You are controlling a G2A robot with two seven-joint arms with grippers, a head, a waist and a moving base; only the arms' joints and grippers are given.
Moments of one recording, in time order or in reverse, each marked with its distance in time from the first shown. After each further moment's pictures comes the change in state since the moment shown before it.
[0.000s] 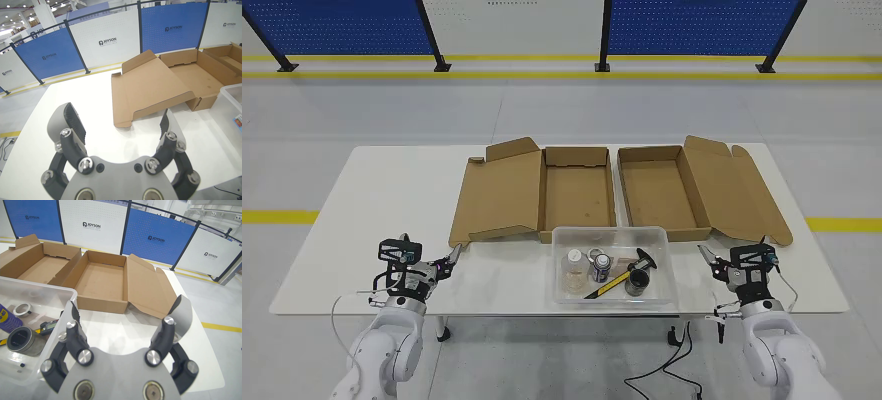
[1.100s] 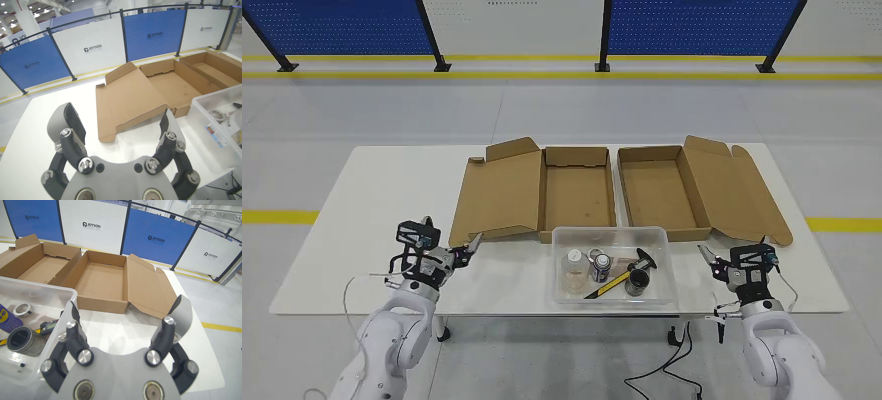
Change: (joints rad) left arm -0.105 -0.004 0.068 -0.058 -0.014 -0.120 -0.076; right arm 0.000 0.000 0.000 0.000 0.000 0.000 0.000
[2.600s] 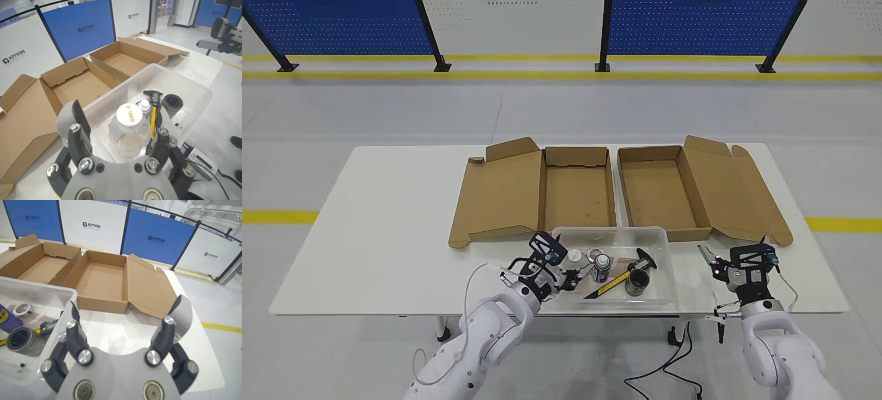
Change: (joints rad) left arm -0.240 -0.078 0.517 0.143 0.021 -0.030 -0.078; right arm 0.000 0.000 0.000 0.000 0.000 0.000 0.000
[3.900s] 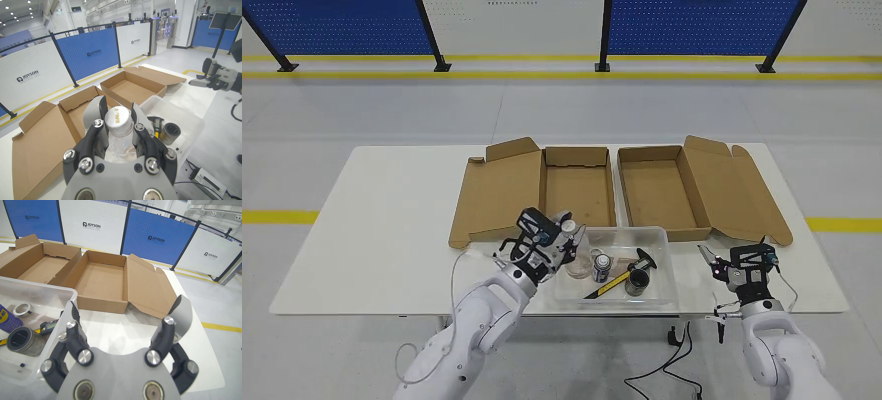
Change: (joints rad) left arm -0.027 -0.010 -0.075 -0.156 -0.042 -0.015 -0.005; right arm 0.000 0.000 0.000 0.000 0.000 0.000 0.000
